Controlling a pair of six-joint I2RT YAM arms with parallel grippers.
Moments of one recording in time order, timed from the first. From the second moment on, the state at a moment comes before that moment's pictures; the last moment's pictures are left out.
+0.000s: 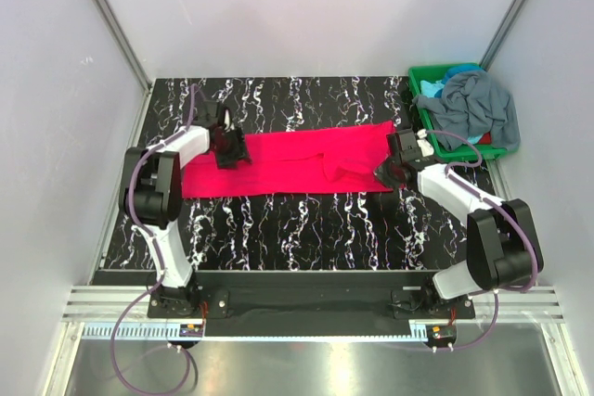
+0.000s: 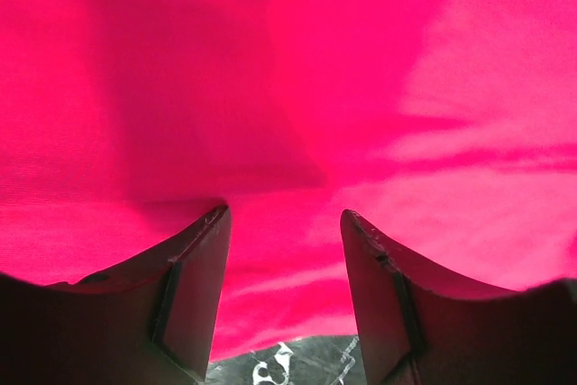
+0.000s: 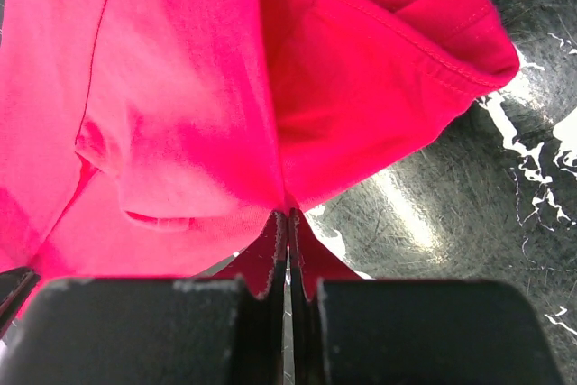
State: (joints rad) left arm -0.14 1.92 1.30 -0.49 0.21 -0.43; right arm 0.30 1.47 0.88 -0.37 0.14 1.04
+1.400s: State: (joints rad) left arm -0.64 1.93 1.04 0.31 0.25 -0.75; right arm 0.30 1.43 0.88 -0.31 0.03 1.04
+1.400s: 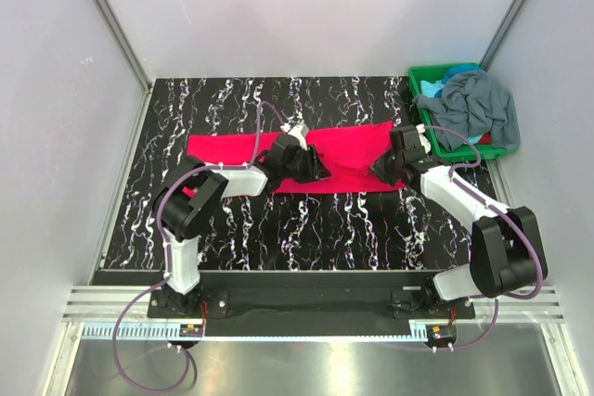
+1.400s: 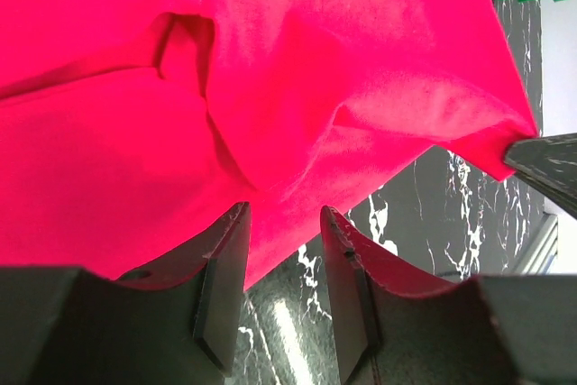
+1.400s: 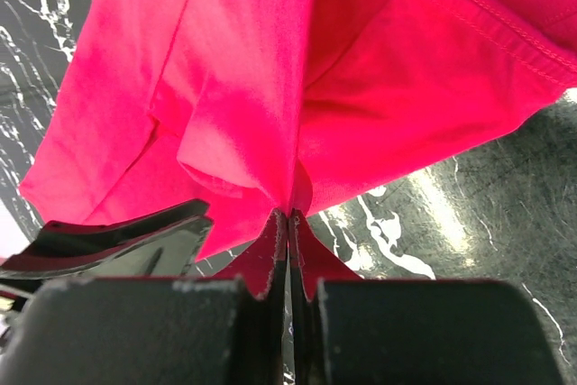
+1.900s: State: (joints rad) left arm -0.67 1.96 1.04 0.33 0.18 -0.77; right arm 0.30 1.42 0.88 -0.29 0.01 1.04
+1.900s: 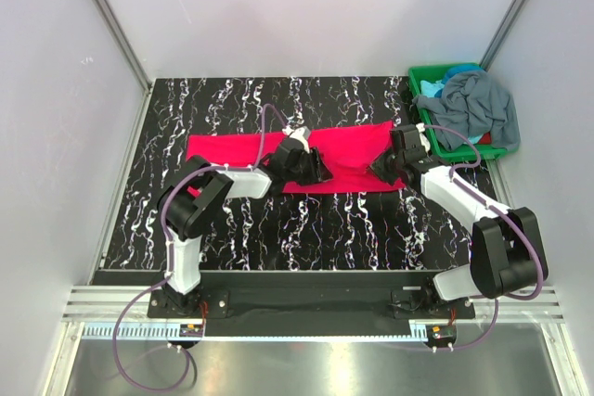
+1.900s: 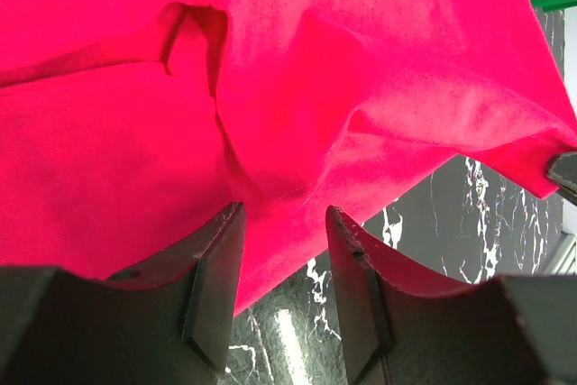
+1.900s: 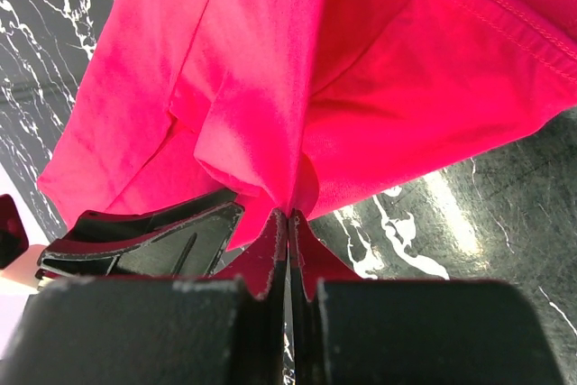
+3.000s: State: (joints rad) left arm -0.70 2.00 1.07 0.35 0.11 -0.79; right arm 0.30 1.40 0.84 -0.27 0.01 1.05
